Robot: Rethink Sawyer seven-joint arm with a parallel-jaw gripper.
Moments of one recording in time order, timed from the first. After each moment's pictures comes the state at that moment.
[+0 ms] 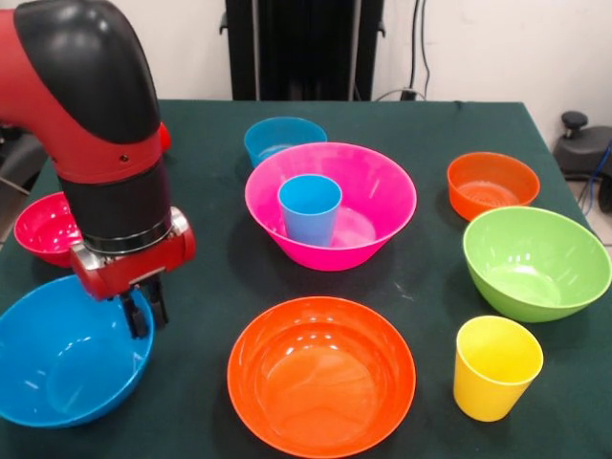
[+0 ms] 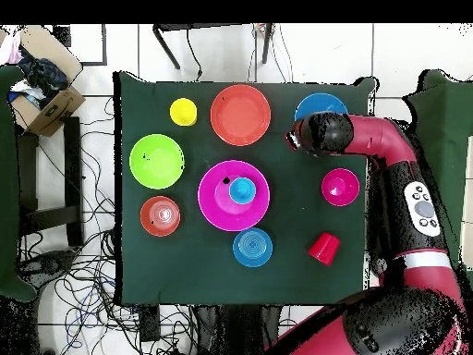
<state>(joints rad) -0.80 -0.28 0.69 1.12 -0.72 0.87 1.01</state>
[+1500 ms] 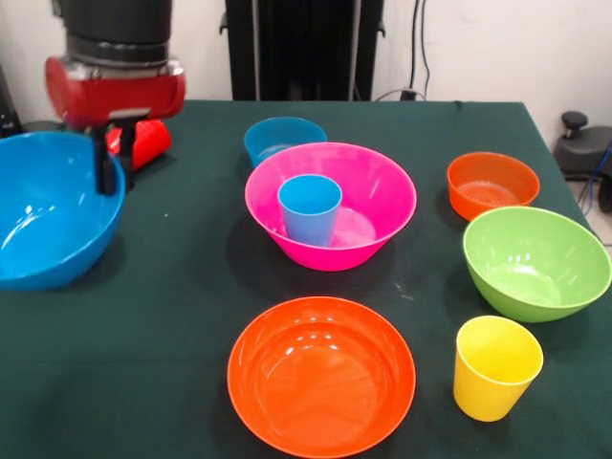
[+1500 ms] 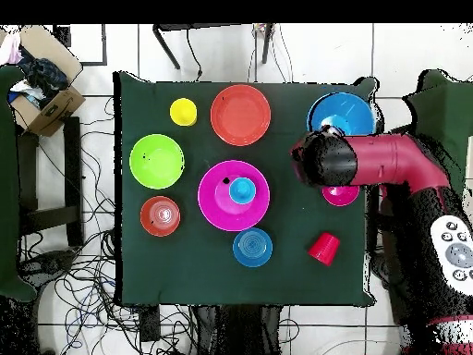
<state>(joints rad) -0.74 -0.72 0.52 1.51 -0.67 0.68 1.16</state>
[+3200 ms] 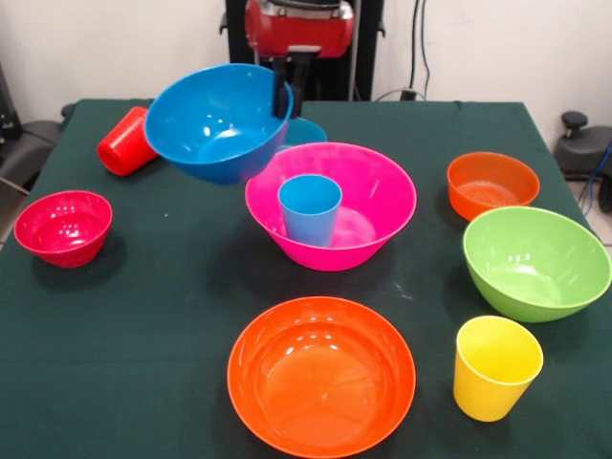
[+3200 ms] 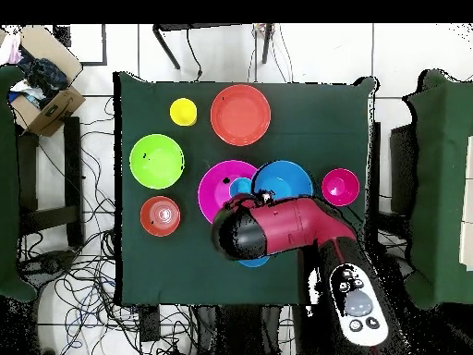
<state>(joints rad) -0.48 -0.90 0.31 1.89 -0.57 0.46 1.64</state>
